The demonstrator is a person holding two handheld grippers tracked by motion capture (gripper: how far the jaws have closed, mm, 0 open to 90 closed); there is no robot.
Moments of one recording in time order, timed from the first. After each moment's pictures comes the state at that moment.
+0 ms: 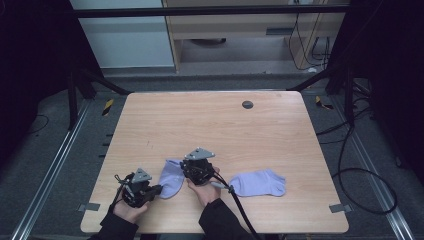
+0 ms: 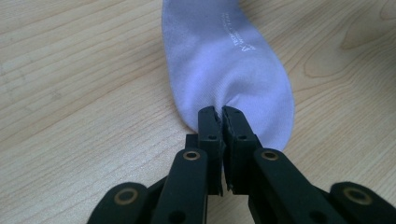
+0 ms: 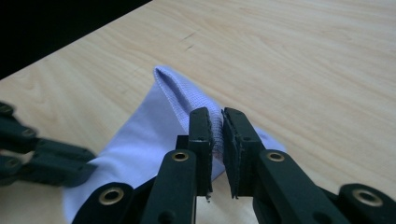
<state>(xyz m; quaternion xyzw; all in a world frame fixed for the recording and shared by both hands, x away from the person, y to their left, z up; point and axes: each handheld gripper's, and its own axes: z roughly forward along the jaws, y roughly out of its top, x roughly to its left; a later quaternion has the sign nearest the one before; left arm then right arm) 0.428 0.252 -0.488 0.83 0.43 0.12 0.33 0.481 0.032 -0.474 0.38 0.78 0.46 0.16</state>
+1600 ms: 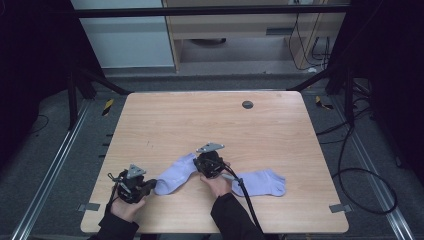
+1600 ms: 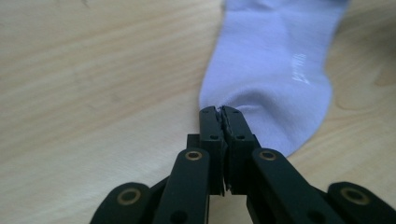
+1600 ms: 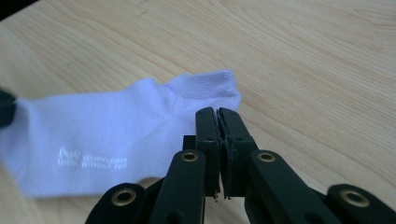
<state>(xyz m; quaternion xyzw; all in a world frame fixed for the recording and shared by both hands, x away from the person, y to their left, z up) 0.436 0.262 -0.473 0.79 0.49 0.17 0.32 0.504 -0.001 -0.484 0.41 0.80 0.42 0.14</state>
